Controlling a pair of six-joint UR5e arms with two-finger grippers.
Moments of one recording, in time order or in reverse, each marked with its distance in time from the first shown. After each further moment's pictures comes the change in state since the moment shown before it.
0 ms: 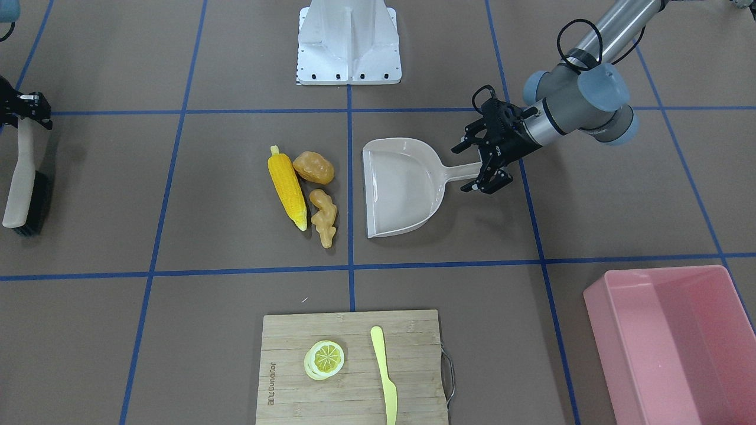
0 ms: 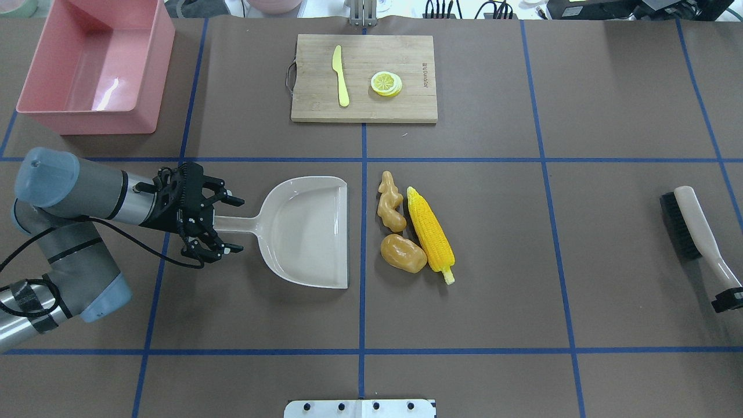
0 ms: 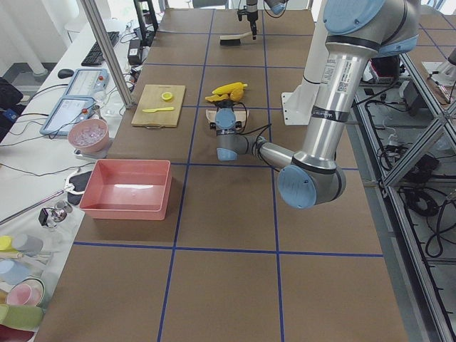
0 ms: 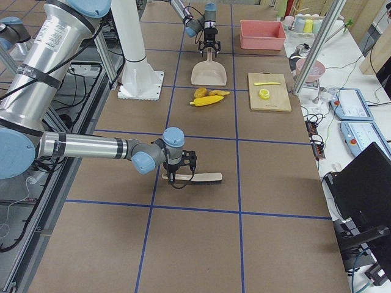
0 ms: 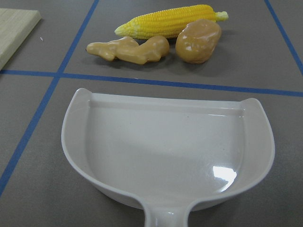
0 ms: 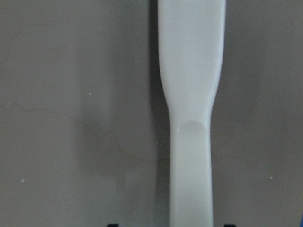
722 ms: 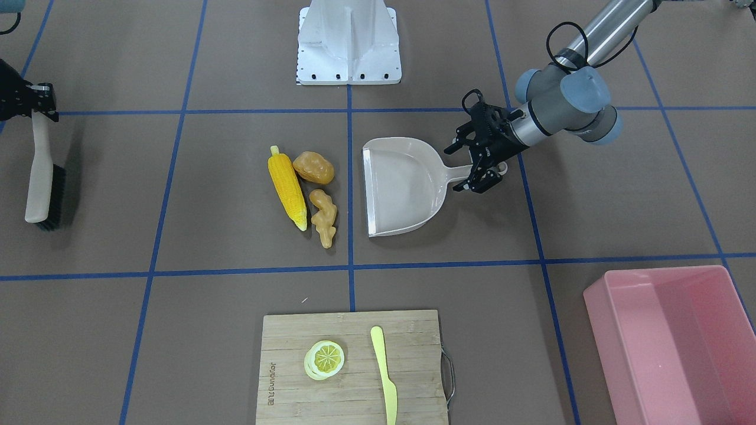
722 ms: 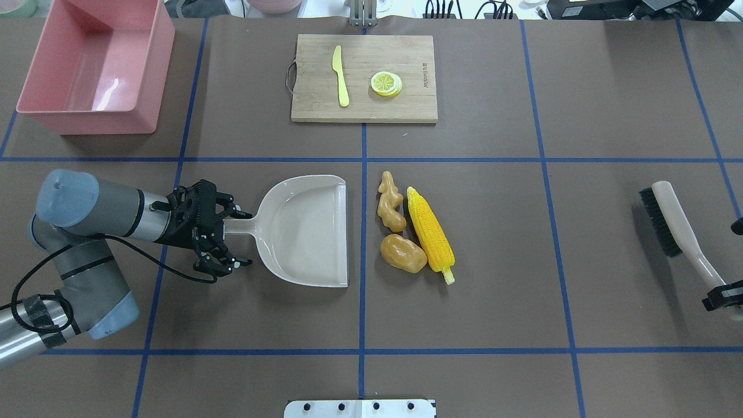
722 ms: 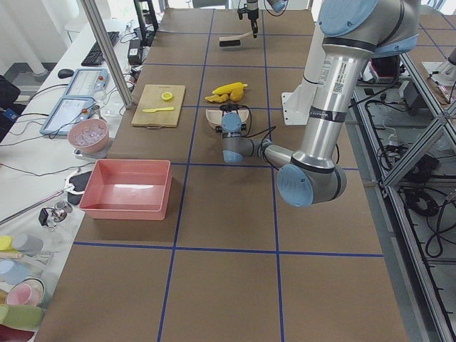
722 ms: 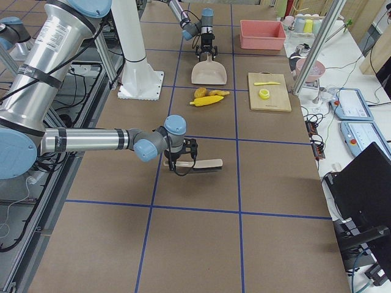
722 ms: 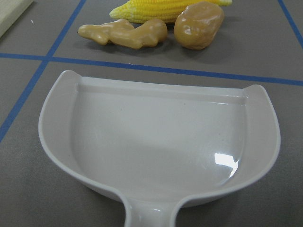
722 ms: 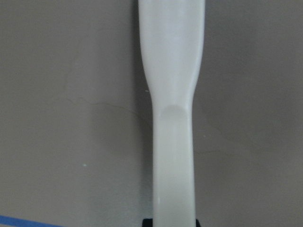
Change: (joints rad) left arm 0.064 -0.004 0.020 -0.003 0.057 -0.005; right arm -0.015 0.047 0.141 -0.152 0.037 -0.008
